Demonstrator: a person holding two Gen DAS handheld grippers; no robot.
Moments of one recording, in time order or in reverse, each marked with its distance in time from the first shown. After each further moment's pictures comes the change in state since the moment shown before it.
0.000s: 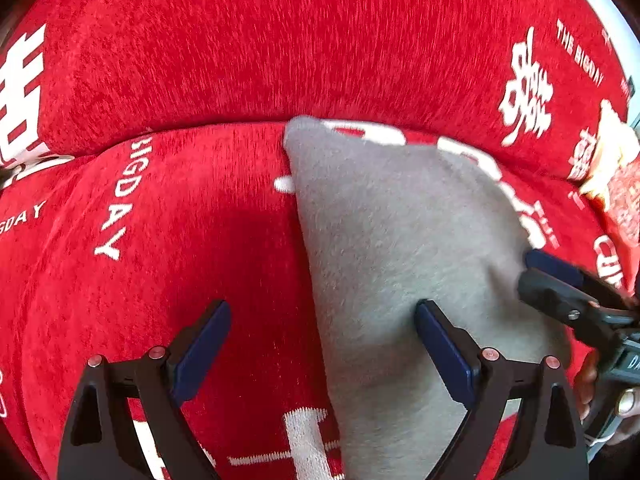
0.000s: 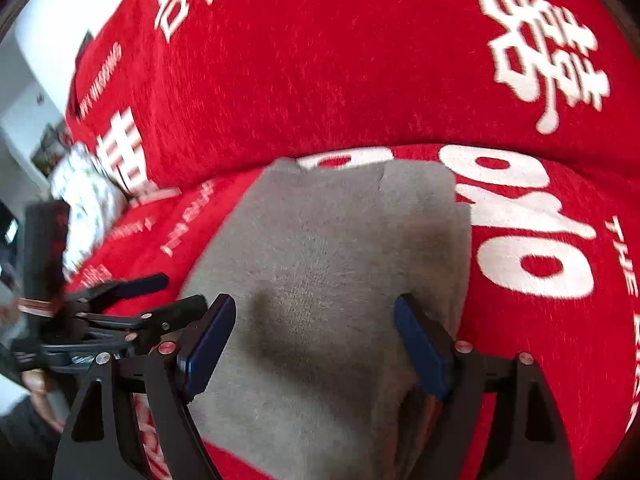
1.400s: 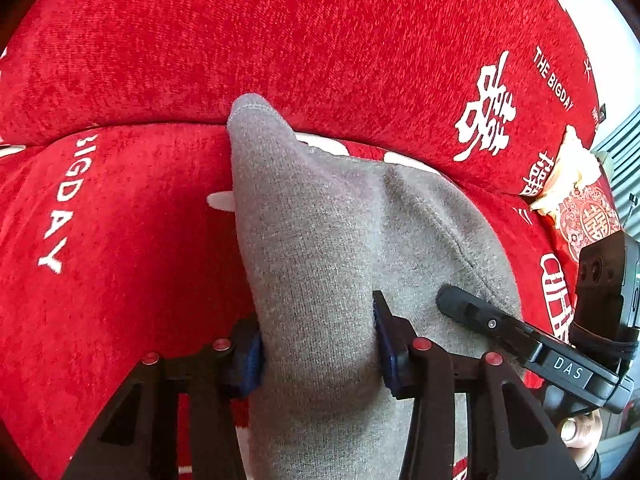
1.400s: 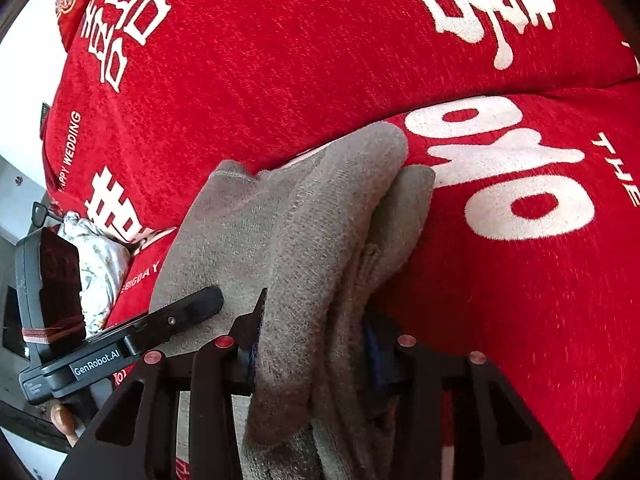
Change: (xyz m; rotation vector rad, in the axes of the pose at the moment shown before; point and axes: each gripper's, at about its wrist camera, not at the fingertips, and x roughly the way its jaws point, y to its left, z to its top) left arm -0.004 -0.014 0.024 -0.054 0.062 -0.196; right arm 0.006 -0.010 -0.002 0.259 0.044 0.013
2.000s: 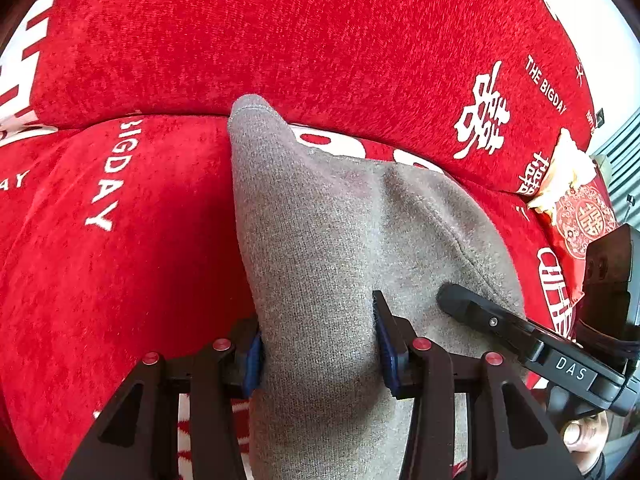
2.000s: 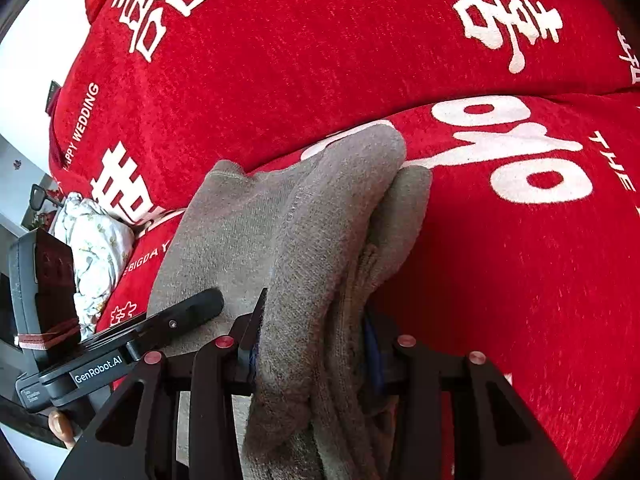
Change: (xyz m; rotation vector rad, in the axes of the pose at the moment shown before) left arm -0.045 0.021 -0.038 -0.011 -0.031 0.014; right arm -0.014 0.050 -0.039 -0.044 -0.002 -0.034
